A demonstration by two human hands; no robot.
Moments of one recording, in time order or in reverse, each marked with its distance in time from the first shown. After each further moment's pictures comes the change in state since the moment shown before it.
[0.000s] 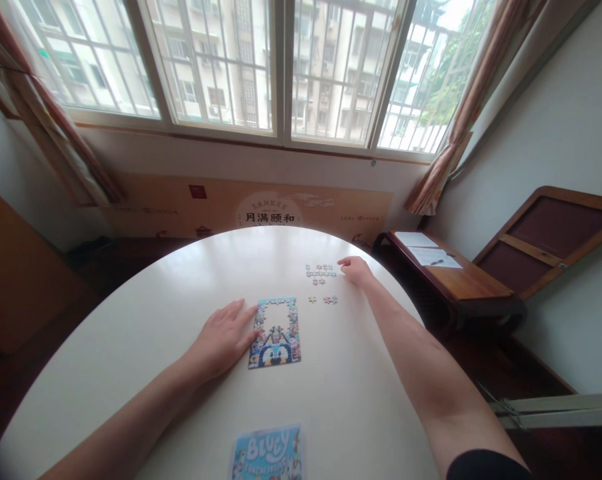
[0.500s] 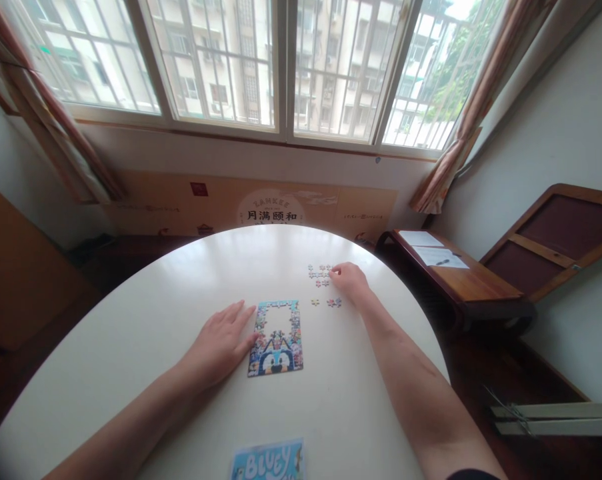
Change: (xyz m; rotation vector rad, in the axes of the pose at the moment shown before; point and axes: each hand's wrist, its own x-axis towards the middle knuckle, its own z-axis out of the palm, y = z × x) left_hand -0.002 0.002 -0.006 -0.030 -0.045 -0.025; right_hand -0.012 -0.011 0.028 -0.220 -0.005 -0.123
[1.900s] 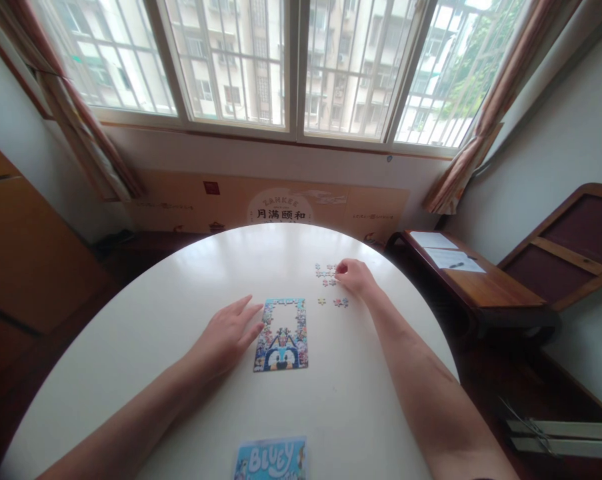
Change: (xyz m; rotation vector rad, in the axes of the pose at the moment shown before) left_hand 0.000 0.000 -0.004 -0.032 0.089 0.014; right_hand 0.003 0.000 -0.007 0.216 0.026 -0.141
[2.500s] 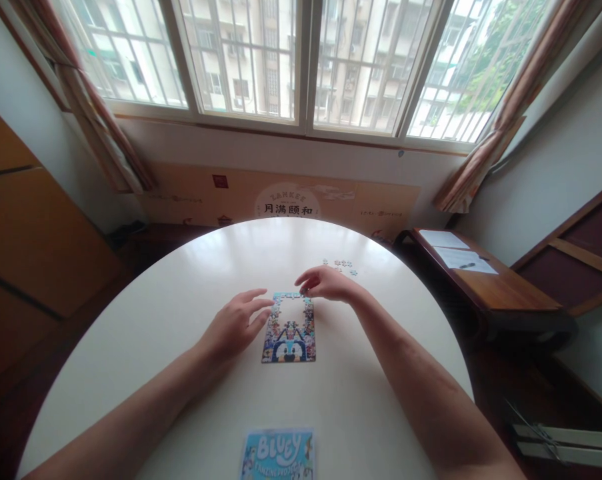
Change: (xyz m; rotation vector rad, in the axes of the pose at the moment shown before) left_hand -0.001 0.003 -0.008 -0.188 0.199 0.124; right_hand -0.028 -0.082 0.024 0.502 -0.707 -0.127
